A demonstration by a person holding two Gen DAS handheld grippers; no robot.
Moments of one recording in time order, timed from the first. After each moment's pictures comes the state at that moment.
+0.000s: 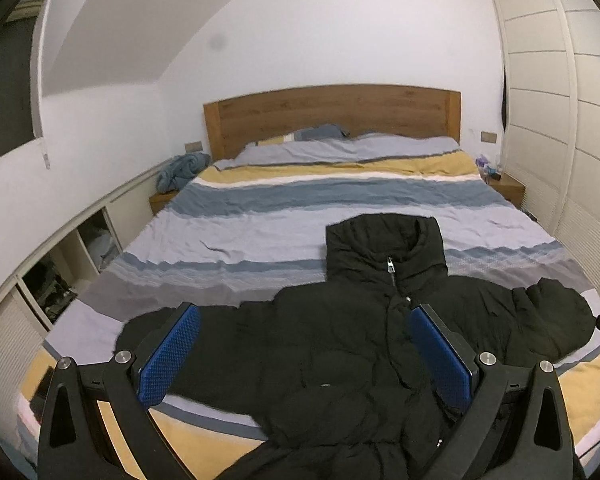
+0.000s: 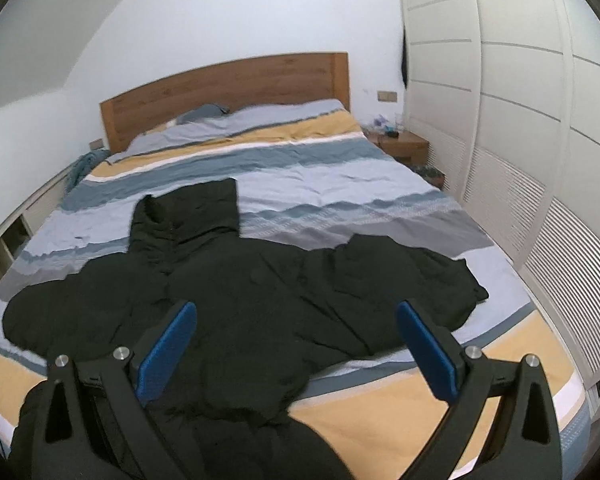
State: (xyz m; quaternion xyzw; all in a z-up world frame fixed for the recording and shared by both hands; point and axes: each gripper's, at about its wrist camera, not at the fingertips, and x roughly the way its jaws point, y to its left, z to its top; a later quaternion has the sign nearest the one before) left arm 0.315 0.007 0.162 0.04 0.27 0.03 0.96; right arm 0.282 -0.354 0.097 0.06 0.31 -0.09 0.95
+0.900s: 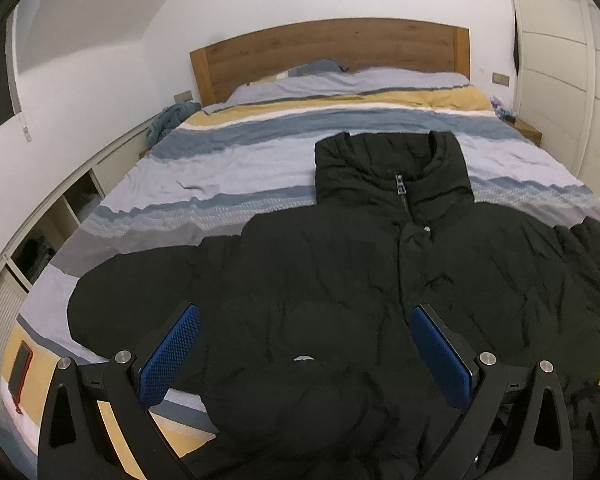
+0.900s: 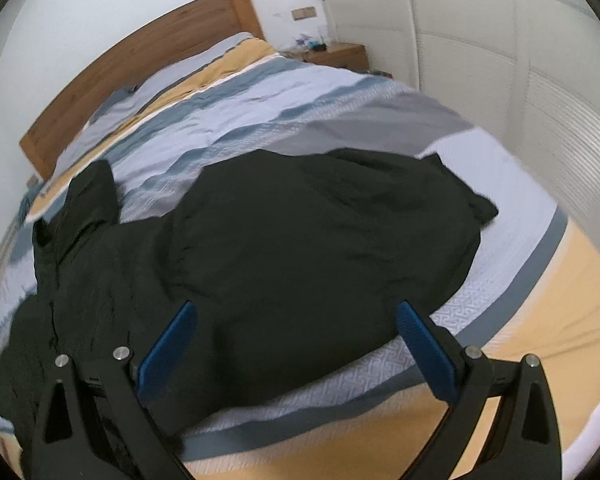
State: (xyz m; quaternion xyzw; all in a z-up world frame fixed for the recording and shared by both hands) left arm 0.391 -0.017 0.031 0.06 0.36 0.04 0.93; right arm 0.368 -0.527 -0.051 0.22 0.38 -0.15 0.88
